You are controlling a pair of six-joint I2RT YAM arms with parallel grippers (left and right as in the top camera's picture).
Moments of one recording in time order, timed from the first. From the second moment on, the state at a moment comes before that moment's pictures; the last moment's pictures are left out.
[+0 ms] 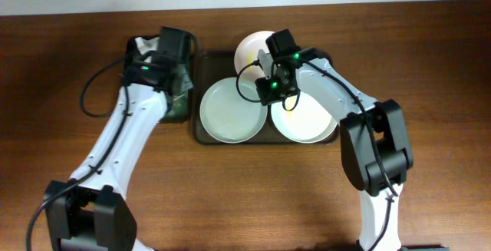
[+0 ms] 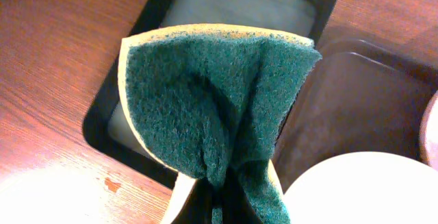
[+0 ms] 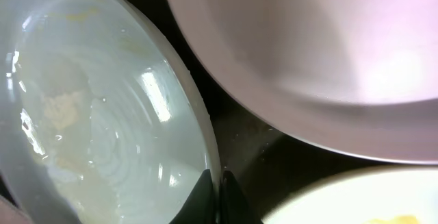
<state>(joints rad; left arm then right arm) -0.24 1.73 1.47 -0.84 -0.38 -0.57 0.37 2.17 1.68 -0.78 -0.28 0.06</state>
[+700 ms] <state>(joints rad) -0.01 1.73 1.47 -0.89 -0.21 -0.51 0.76 1.92 1.80 -0.63 0.70 -0.30</state>
